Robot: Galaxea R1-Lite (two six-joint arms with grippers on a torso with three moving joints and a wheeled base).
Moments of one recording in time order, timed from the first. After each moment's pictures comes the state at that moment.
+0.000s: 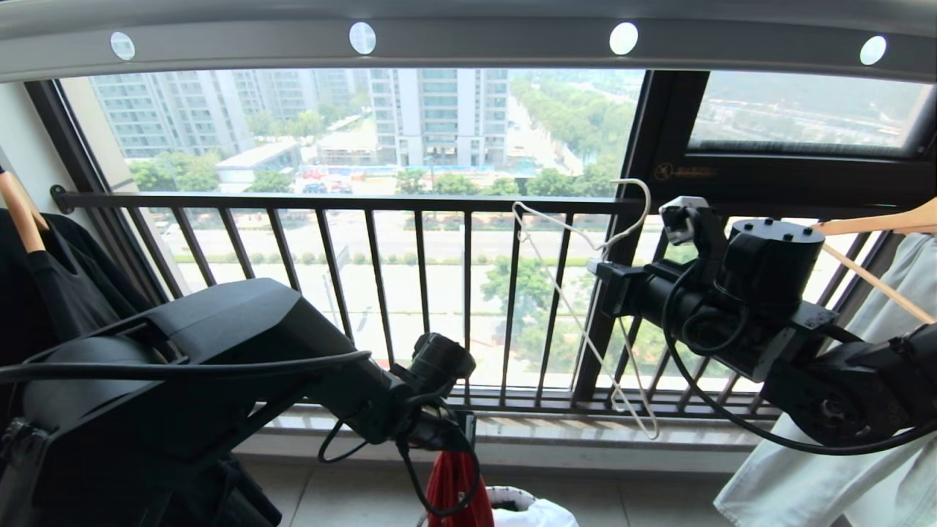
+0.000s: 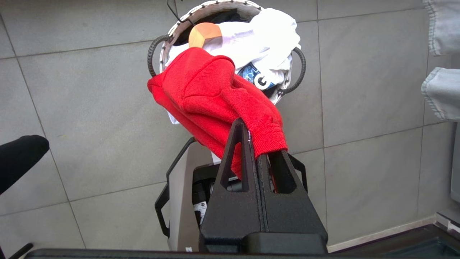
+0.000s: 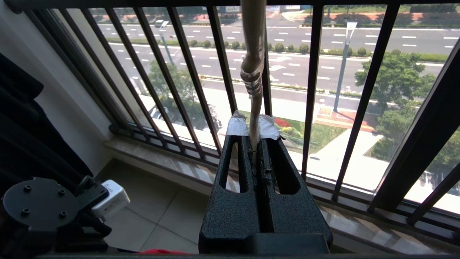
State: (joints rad) left arm -0.65 2.27 -1.22 -0.11 0.03 -0.46; right arm 0.38 1.82 -0.82 -0.96 0.03 0.16
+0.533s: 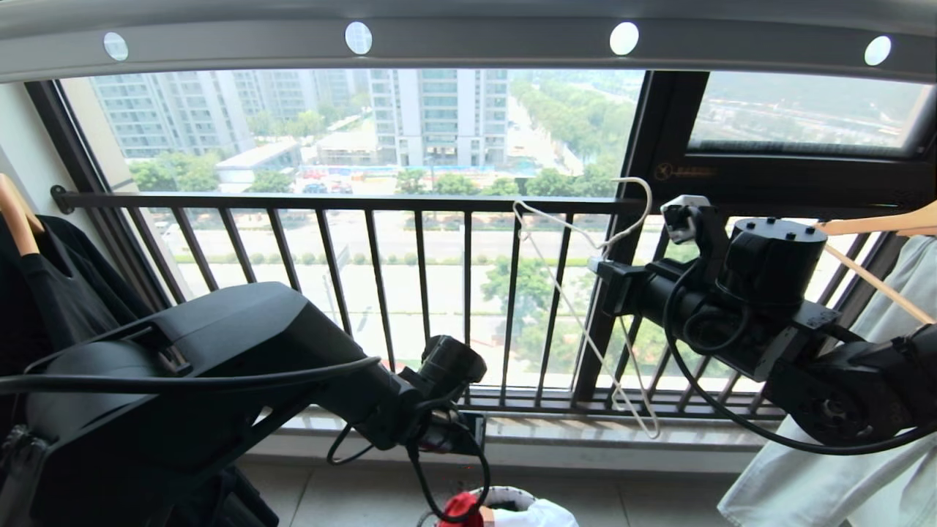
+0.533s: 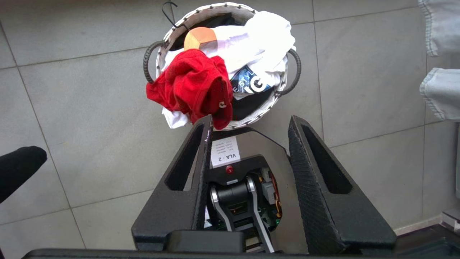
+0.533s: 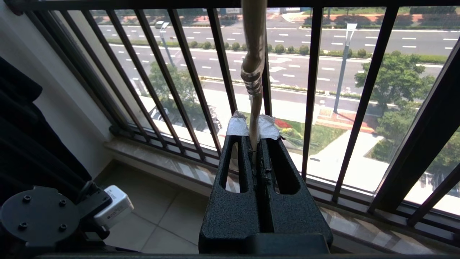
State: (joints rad) left arm -0.68 2.27 -1.23 -0.11 0.06 -0.46; right arm 0.38 1.81 -0.82 -0.97 0.03 0.16
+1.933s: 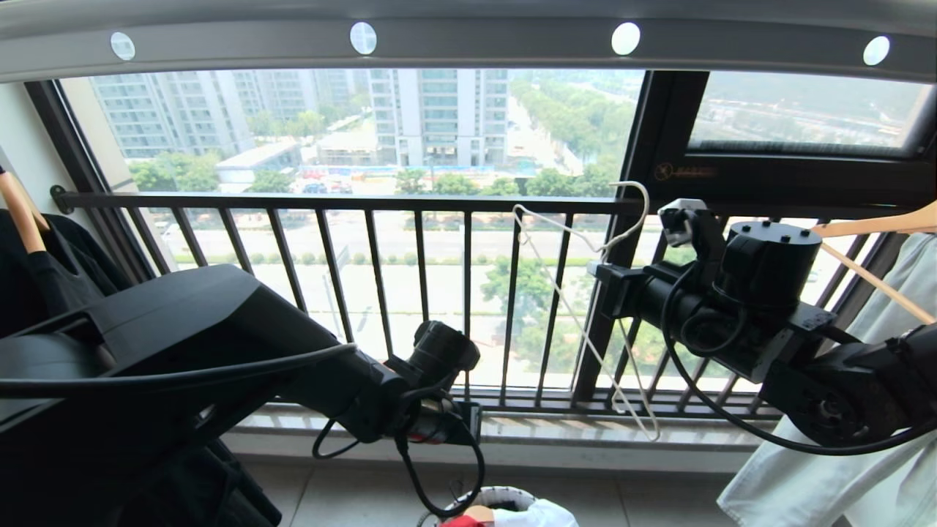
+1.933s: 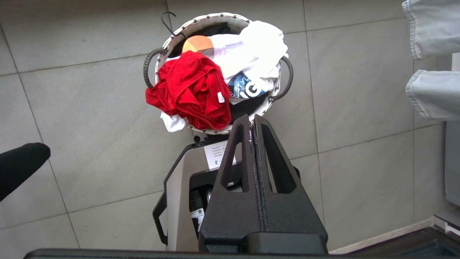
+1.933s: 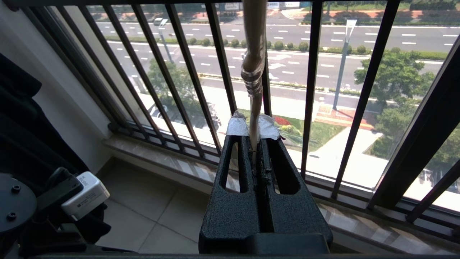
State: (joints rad) left arm -0.68 2.18 -1.19 -0.09 0.05 -0.46; right arm 0.38 1.82 -0.82 -0.96 0.03 0.16
